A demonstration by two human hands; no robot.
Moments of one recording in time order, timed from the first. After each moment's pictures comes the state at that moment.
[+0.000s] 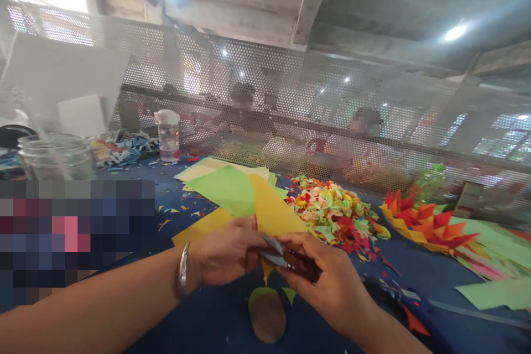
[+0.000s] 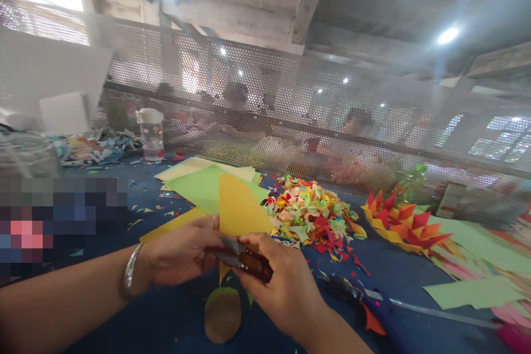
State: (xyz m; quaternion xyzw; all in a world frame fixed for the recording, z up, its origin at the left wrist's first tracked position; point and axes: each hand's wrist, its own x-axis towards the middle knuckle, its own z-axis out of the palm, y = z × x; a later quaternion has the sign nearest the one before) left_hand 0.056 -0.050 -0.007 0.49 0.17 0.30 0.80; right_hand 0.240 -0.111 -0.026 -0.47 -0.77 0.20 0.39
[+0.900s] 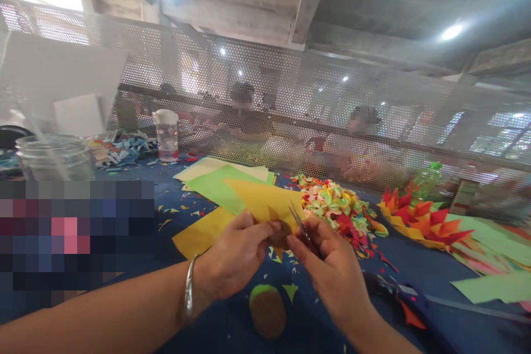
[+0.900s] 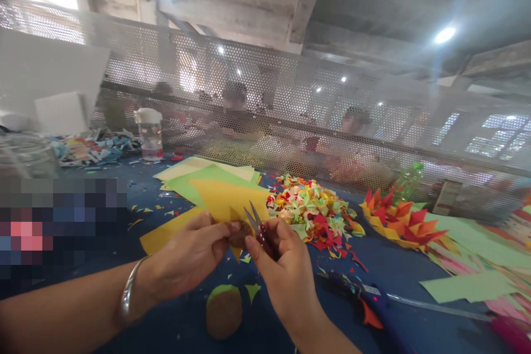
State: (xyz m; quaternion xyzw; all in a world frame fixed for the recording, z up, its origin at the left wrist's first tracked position) left_hand 0.075 -0.065 -0.008 0.45 0.17 0.48 0.73; right_hand 0.219 -0.110 -0.019 -0.44 -0.58 0.34 0.59
